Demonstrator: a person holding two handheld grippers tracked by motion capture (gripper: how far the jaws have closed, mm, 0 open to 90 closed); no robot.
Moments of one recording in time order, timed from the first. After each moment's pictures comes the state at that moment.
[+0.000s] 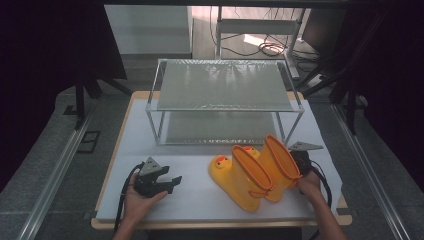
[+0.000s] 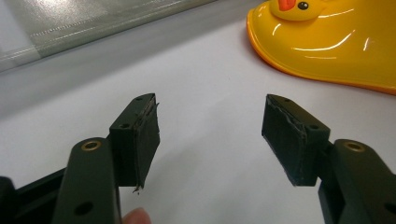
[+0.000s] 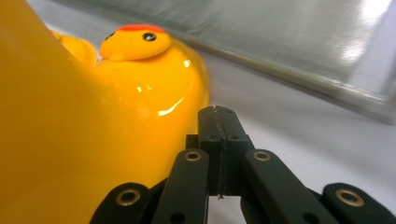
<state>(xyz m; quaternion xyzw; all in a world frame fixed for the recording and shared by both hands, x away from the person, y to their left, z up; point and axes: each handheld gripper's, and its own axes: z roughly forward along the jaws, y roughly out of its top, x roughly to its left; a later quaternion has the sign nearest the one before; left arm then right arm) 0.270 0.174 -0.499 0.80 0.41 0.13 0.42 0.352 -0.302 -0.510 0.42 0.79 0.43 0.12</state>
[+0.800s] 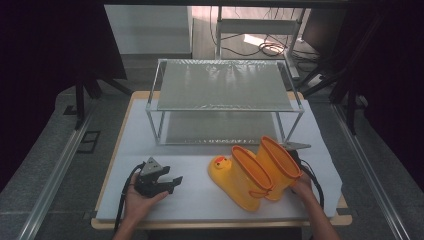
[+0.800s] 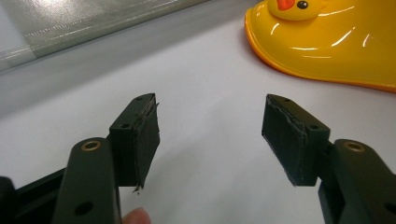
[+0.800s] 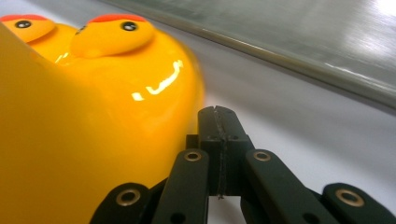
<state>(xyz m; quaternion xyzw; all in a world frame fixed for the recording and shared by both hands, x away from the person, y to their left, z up) 0.269 0.173 -0.499 0.80 0.41 0.13 0.42 0.358 -0.282 -0.518 0.42 0.80 0.42 0.11</state>
